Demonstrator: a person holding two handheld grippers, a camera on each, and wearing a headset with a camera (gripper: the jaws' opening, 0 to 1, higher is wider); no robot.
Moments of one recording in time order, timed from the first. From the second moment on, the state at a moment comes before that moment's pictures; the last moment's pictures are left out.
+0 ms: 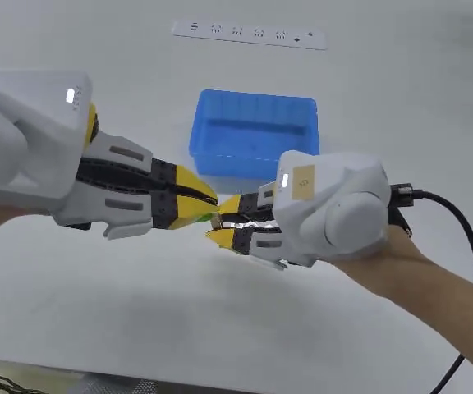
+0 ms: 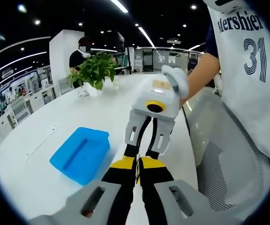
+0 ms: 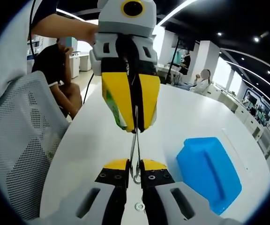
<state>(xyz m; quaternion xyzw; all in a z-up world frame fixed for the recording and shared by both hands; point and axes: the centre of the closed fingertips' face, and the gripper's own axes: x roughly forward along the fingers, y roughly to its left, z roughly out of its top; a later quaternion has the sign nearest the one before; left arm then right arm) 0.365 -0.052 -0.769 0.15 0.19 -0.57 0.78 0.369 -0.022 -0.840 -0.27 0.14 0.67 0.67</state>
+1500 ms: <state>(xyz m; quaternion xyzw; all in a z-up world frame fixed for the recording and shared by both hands) 0.373 -0.047 -0.780 0.14 0.20 -0.56 0.79 0.373 -0.024 -0.854 -0.25 0.17 0.67 0.67</state>
